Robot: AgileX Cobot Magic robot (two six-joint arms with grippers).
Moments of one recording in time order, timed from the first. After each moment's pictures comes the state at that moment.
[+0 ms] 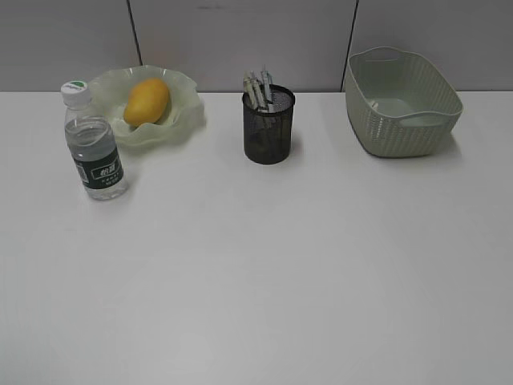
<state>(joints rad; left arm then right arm) -0.71 0.22 -0.53 0.11 1.08 -0.24 0.45 0.37 -0.50 0.06 1.04 0.00</state>
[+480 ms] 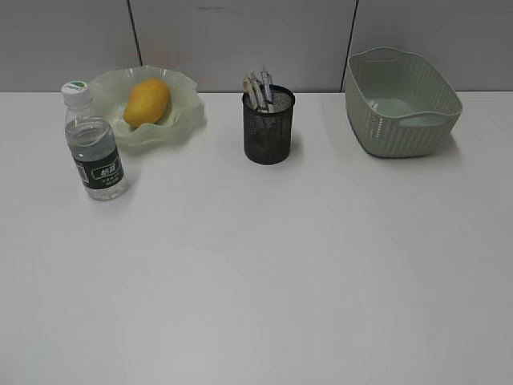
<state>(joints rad) -0.21 0.06 -0.53 0.10 1.08 -0.24 0.09 0.07 -0.50 0.06 1.04 0.00</state>
